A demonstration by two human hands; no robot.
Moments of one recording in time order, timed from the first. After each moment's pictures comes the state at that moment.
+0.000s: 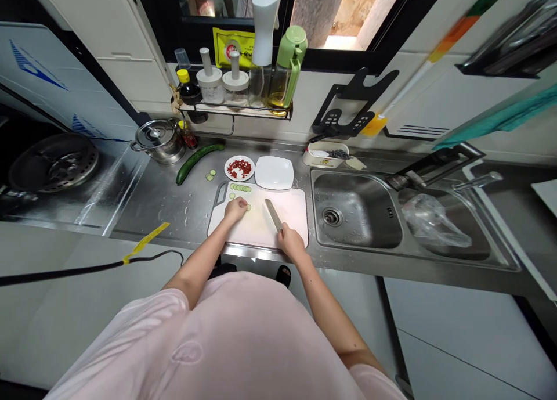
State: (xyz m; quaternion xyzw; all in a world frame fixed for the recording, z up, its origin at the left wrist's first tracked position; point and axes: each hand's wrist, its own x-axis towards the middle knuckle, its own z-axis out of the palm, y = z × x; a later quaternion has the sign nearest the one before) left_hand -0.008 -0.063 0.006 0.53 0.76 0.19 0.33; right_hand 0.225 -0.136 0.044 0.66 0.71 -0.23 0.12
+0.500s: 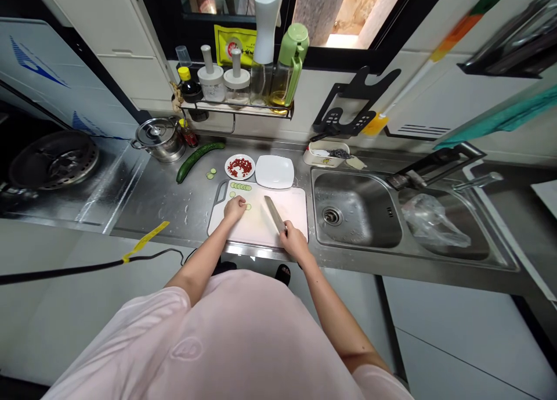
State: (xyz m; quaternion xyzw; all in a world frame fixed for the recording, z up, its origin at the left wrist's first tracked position) left_hand -0.007 -0.067 0.002 0.54 0.77 0.17 0.28; right_hand 0.235 -0.138 0.060 0.65 0.71 -0.27 0.07
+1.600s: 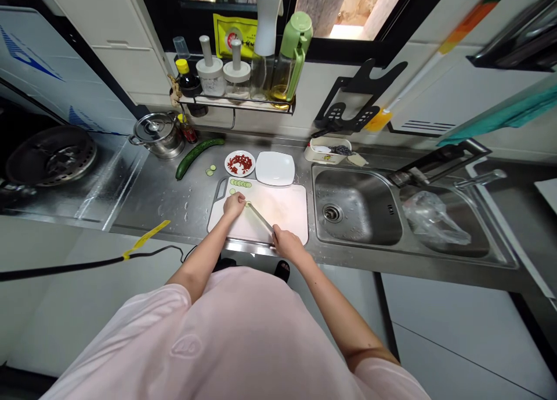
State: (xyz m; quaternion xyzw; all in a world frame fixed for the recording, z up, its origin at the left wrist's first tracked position) left_hand -0.011 -0.064 0.003 0.53 0.78 0.17 0.30; right_hand 0.218 -0.151 0.072 0.55 0.79 -0.24 0.15
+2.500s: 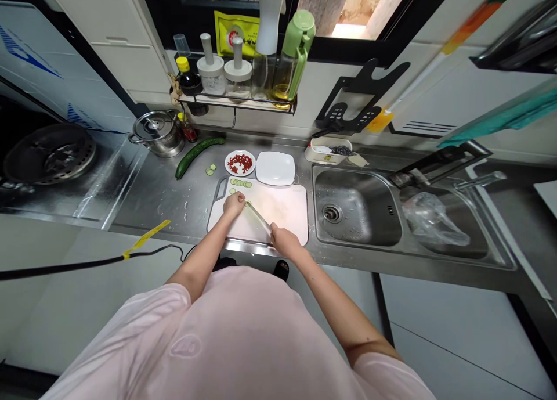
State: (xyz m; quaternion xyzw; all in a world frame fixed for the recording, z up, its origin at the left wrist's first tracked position) left_hand -0.012 -0.061 0.001 0.52 0.78 0.16 0.31; right_hand 0.210 -0.141 0.074 0.54 0.78 -0.26 0.17
